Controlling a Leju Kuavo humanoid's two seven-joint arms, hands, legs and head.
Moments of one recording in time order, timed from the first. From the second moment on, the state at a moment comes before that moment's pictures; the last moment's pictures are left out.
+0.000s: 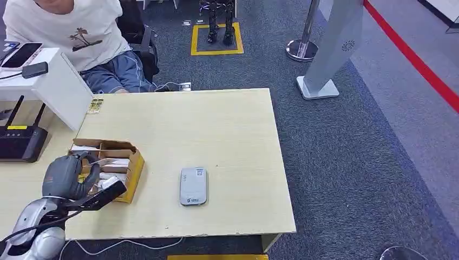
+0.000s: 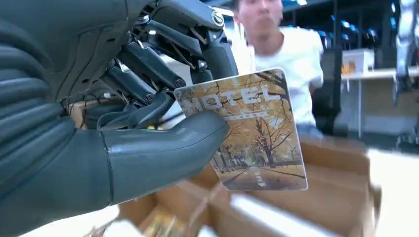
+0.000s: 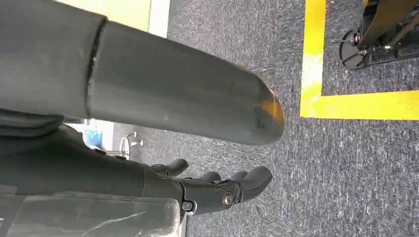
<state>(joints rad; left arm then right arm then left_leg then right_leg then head) -0.18 0.44 -0.31 -1.42 -0.78 0.11 0.04 -0.10 0.12 -1.02 -0.21 1.11 0.01 0.23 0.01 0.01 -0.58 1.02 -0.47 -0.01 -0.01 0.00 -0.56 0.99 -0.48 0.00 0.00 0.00</state>
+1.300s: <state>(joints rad) -0.82 0.32 -0.21 -0.66 -0.92 0.21 0.10 -0.15 0.13 -0.97 -0.21 1.15 0.01 0.29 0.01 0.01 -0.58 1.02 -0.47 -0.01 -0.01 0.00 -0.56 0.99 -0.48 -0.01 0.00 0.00</state>
